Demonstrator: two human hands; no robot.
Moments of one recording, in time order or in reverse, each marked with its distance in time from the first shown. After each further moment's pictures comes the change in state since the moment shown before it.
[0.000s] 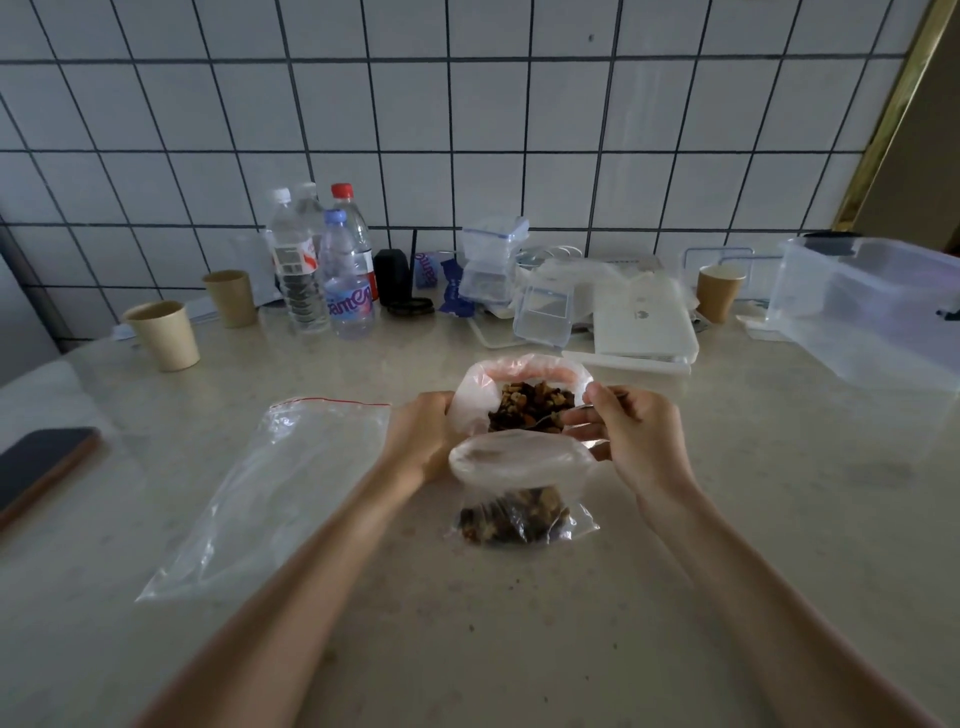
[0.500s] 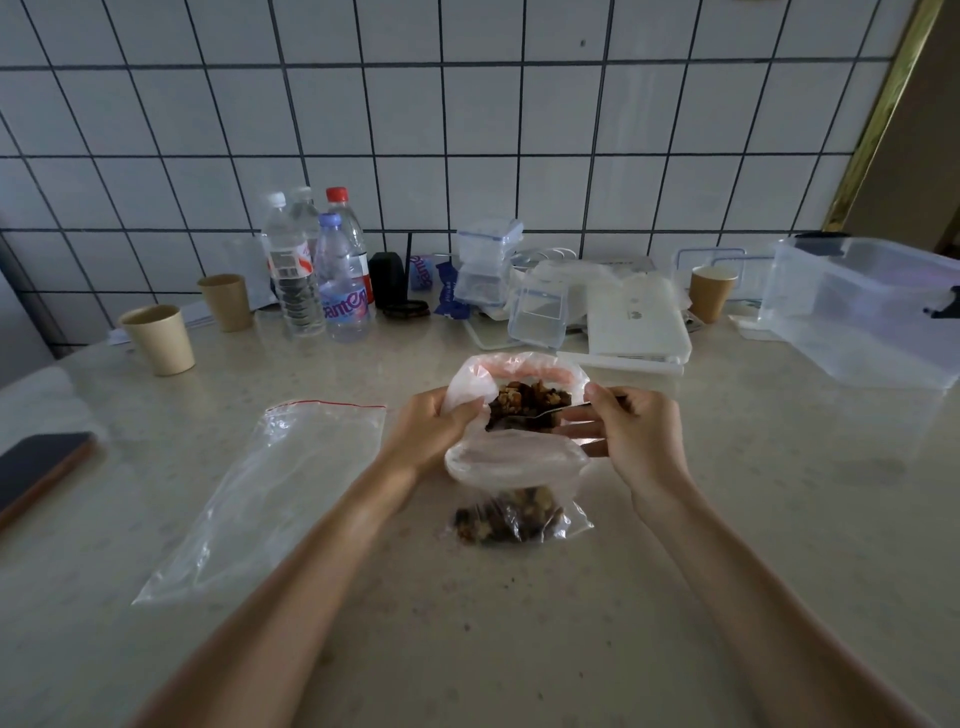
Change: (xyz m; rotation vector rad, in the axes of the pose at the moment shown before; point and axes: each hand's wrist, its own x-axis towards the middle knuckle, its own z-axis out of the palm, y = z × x) left_hand -0.005 0.005 0.003 -0.418 0.007 -0.046; right_hand 0.001 -0.001 -0.002 0.050 0.036 0.086
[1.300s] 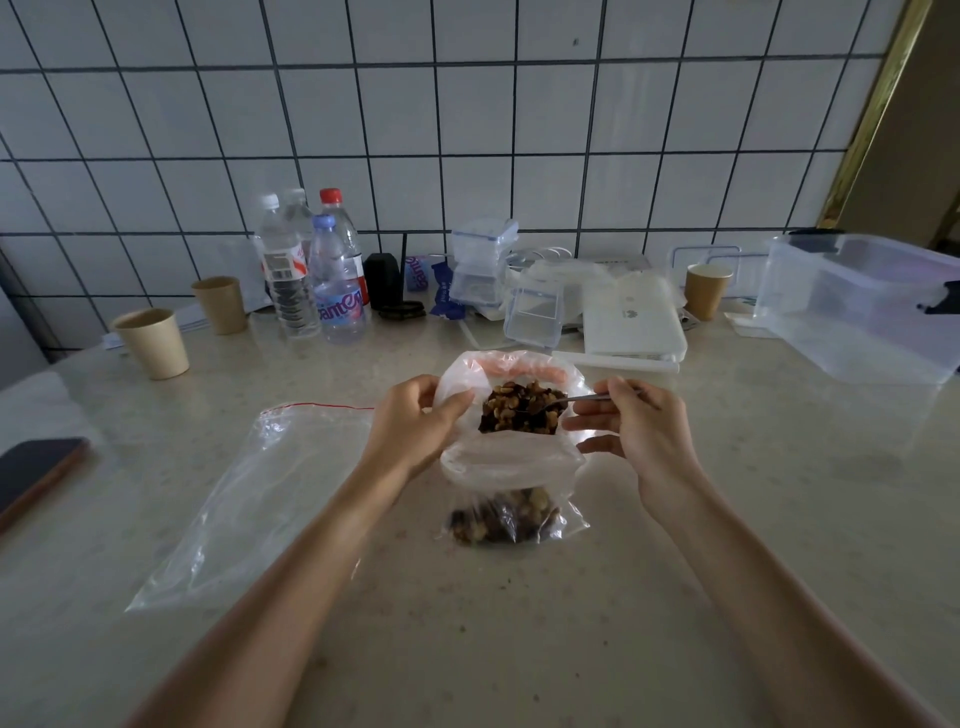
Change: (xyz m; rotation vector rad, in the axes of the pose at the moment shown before) left_hand 0.008 -0.008 -0.006 0.025 0.132 0.082; right_hand 0.004 -0.006 -0.009 0.170 0.009 0.103
